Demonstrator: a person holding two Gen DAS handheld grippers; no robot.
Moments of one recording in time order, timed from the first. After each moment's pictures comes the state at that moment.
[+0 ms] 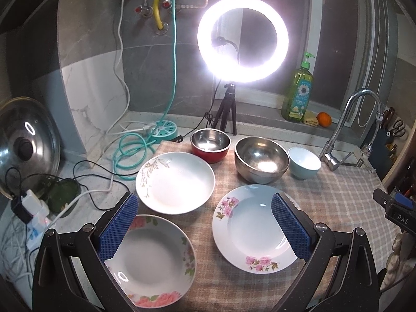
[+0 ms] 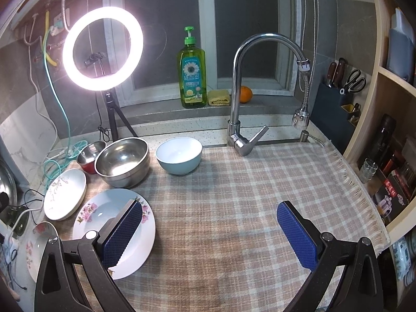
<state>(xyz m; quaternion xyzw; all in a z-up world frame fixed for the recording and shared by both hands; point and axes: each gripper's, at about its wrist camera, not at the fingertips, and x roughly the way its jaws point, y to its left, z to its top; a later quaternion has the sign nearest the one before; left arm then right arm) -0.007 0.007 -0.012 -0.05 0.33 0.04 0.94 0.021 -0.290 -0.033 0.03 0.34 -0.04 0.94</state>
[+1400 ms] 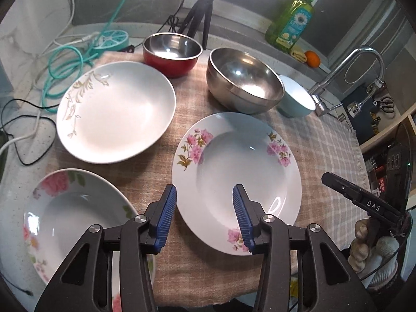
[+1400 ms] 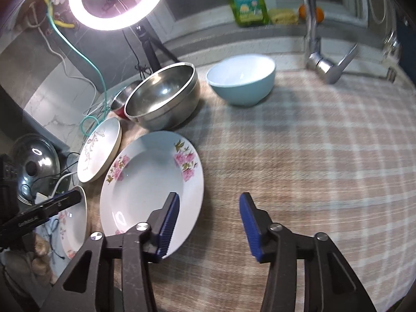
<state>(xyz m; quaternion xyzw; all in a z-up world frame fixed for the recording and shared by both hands) 0.073 0.009 -0.108 -0.13 0.52 -0.09 0.84 0.102 -0.269 -0.132 0.13 0.51 0.16 0.84</state>
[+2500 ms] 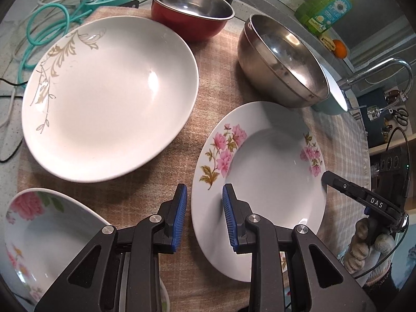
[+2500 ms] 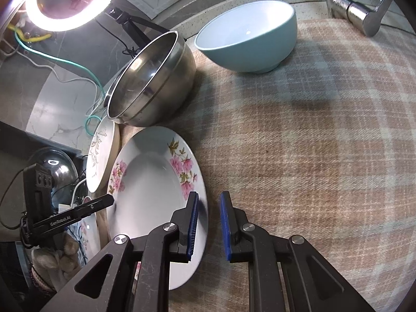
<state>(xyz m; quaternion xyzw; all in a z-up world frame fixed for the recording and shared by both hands) 0.123 0.032 -0.156 -0.16 0.61 -0.09 0.77 0.159 -0.261 -0.176 0.20 0.57 0.21 0.77</state>
